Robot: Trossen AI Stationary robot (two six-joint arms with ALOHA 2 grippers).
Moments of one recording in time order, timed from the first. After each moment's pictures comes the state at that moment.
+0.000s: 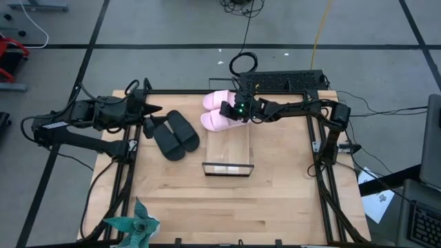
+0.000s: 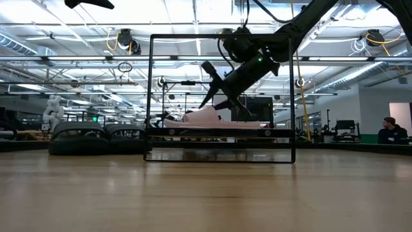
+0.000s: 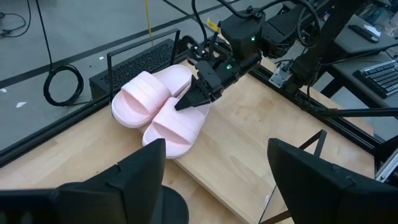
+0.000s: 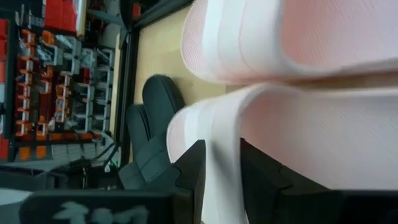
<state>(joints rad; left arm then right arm) 0.02 0.82 1.20 -0.89 -0.36 -0.54 -0.40 1.83 1.08 0.17 -0.07 1.24</state>
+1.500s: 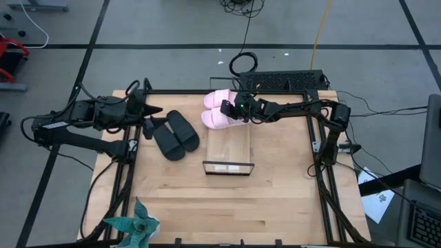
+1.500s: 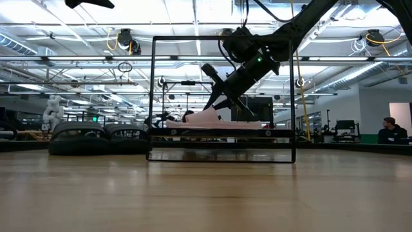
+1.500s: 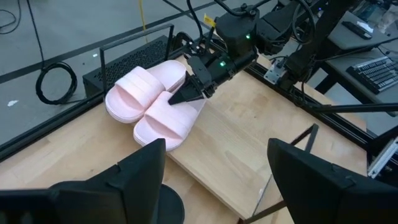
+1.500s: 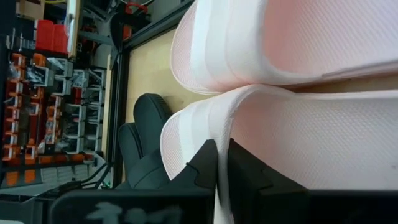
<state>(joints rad) 0.02 0.82 1.20 -0.89 -0.33 -0.54 -0.40 1.82 1.08 0.14 0.03 1.26</state>
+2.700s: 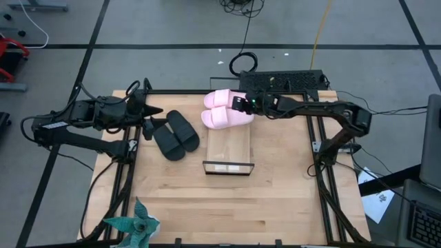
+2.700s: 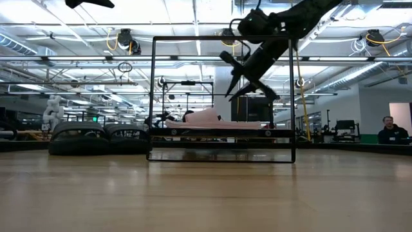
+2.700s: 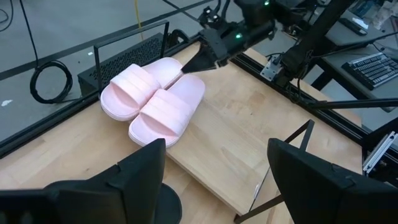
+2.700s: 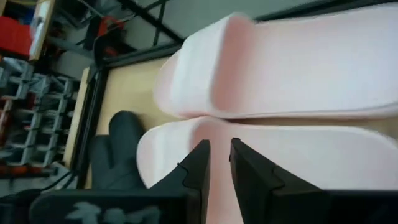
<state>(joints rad) 0.02 0.82 1.20 -0.89 -0.31 -0.54 -0.41 1.60 1.05 -0.14 0.15 1.11</state>
